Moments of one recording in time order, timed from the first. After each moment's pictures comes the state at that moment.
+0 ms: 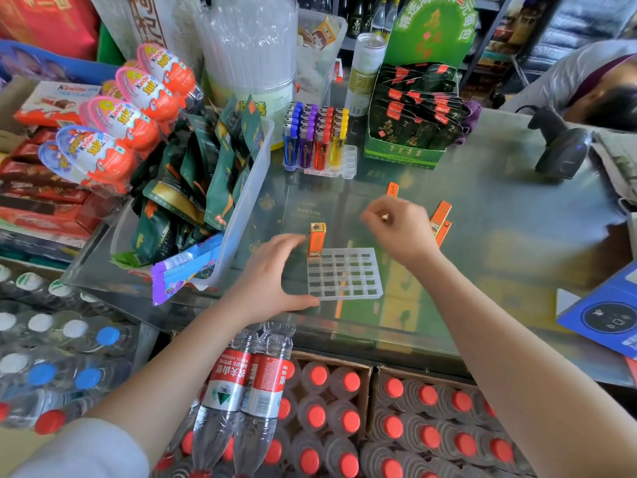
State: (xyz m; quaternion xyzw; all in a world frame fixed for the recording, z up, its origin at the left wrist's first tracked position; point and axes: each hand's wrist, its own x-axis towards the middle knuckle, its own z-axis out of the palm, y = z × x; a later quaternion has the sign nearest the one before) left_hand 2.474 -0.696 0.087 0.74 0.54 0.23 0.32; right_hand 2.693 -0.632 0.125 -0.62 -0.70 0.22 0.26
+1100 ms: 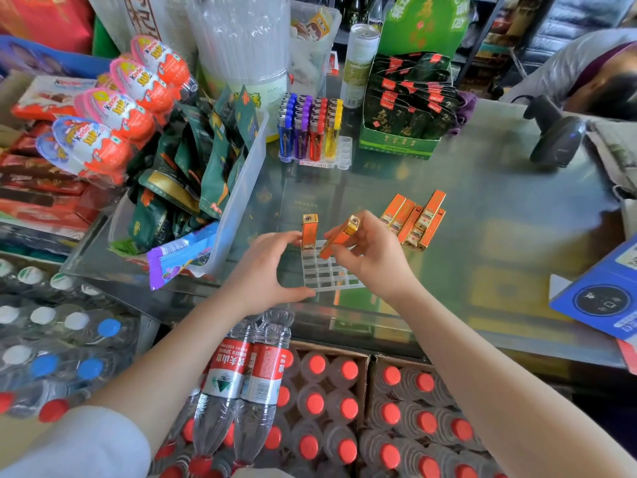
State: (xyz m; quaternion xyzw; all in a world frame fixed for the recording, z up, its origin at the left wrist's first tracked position) left_hand 2.476 -0.705 0.086 0.75 0.54 0.23 0.29; right_hand 2.665 -0.692 0.116 -0.51 -0.66 0.42 0.37
